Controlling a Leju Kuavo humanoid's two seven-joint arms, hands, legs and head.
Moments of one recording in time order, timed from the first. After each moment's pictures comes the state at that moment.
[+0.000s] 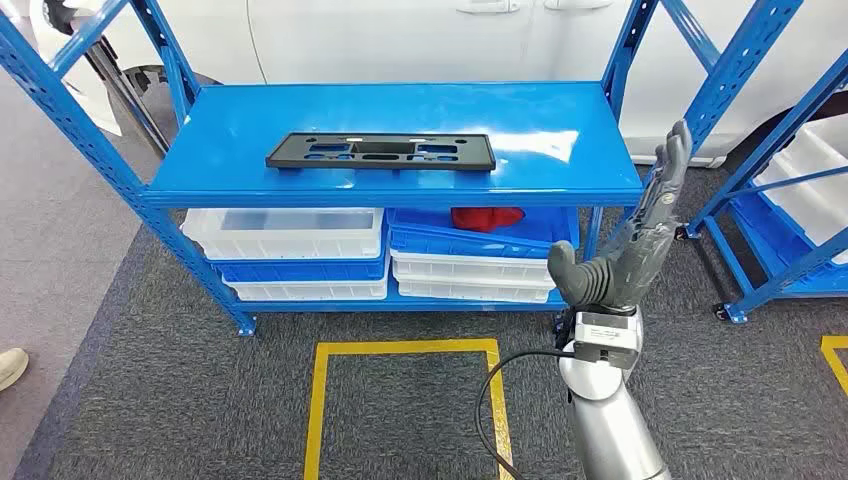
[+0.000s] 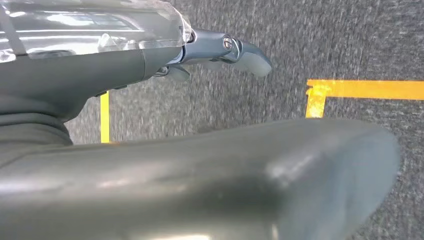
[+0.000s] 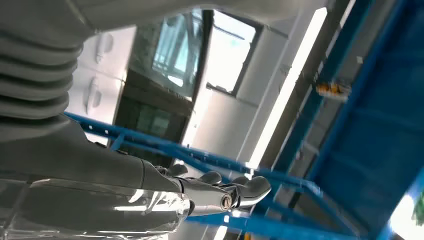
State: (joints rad) left arm -0.08 -0.06 0.94 -0.24 -0.74 -0.04 -0.24; right arm -0.34 0.07 0.24 -1.69 0.49 -0.61 -0.65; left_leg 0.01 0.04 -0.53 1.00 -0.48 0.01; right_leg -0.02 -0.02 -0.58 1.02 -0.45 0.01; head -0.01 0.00
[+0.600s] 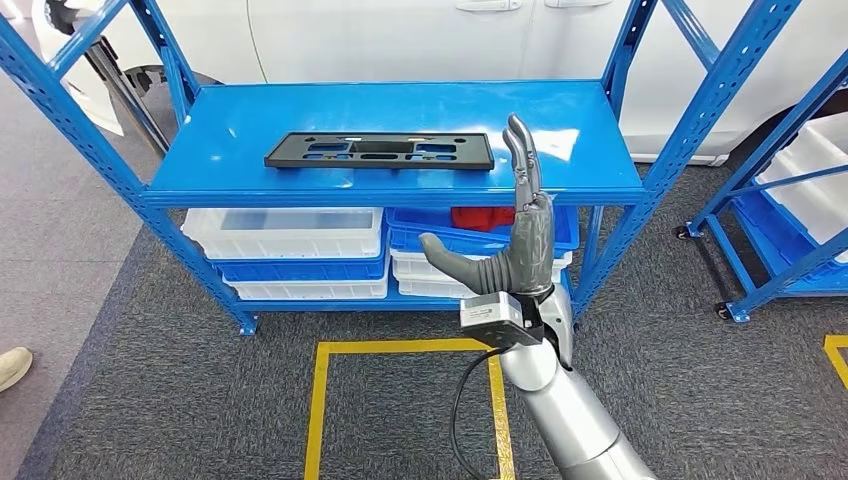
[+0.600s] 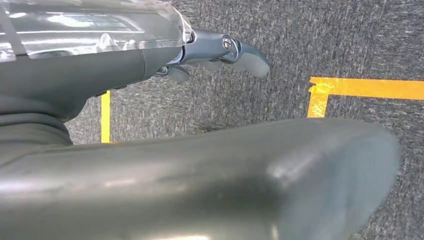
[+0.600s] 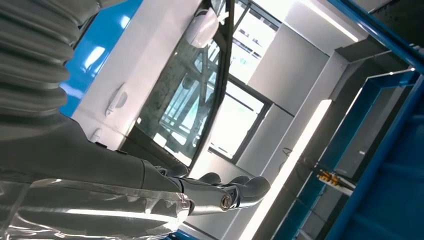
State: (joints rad) left arm -0.08 -0.07 0.97 -0.23 -0.76 -0.04 -0.25; right arm -0.43 0.09 0.42 -1.49 0.64 -0.55 -0.55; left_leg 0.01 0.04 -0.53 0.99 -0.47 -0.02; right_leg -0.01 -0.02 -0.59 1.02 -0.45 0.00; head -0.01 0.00
